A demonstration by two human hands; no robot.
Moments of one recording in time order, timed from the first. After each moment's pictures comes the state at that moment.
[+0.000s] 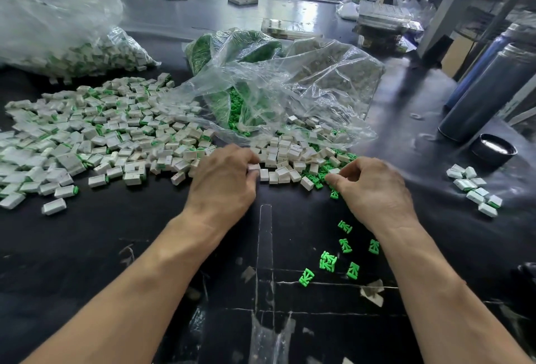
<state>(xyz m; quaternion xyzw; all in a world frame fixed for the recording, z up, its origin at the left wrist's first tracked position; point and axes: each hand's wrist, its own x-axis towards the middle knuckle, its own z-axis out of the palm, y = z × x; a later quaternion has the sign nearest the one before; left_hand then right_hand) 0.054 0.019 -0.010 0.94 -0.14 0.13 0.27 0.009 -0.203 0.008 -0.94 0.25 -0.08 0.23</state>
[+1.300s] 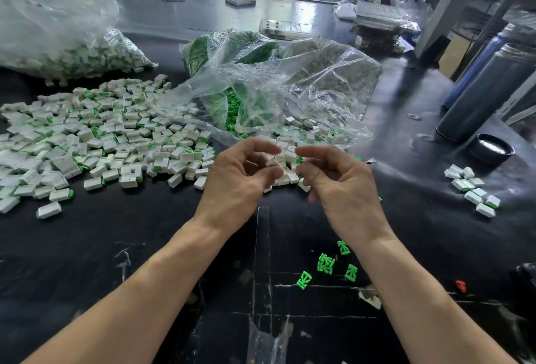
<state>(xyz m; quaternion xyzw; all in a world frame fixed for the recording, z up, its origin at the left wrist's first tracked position) 0.042 0.005 -0.003 0.75 -0.14 0.02 0.64 0.000 -0.165 0.003 -0.75 0.02 -0.16 0.64</state>
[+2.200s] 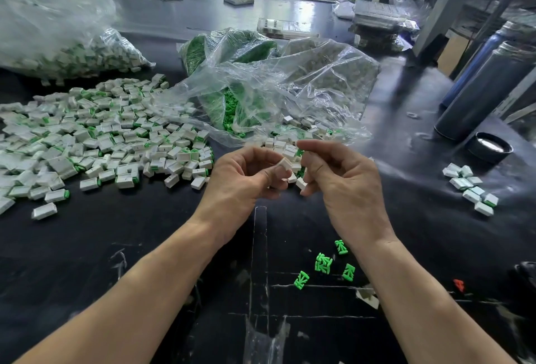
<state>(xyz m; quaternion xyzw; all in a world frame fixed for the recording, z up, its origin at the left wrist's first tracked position) 0.037 -0.001 -0.002 0.64 -0.11 -0.10 0.75 -0.003 -0.164 0.005 -0.70 -0.01 -0.19 0.68</state>
